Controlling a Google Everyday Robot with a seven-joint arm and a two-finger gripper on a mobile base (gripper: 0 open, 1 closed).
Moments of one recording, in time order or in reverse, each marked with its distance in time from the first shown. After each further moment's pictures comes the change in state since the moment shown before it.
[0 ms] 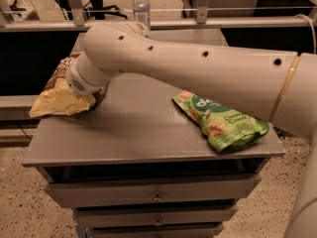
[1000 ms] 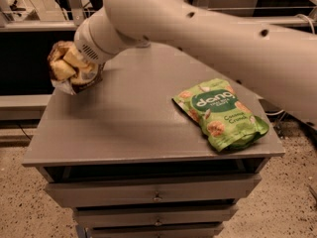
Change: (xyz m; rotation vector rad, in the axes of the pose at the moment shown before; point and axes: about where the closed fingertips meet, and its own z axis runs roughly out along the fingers) arm -0.053 -0.028 -0.093 0.098 -0.139 -0.086
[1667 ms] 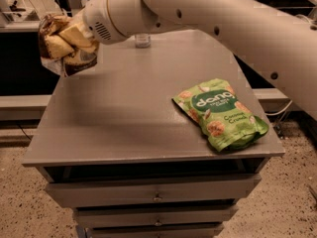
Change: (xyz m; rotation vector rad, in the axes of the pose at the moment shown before) arm -0.043 -0.014 -0.051 -0.032 -0.217 -0.025
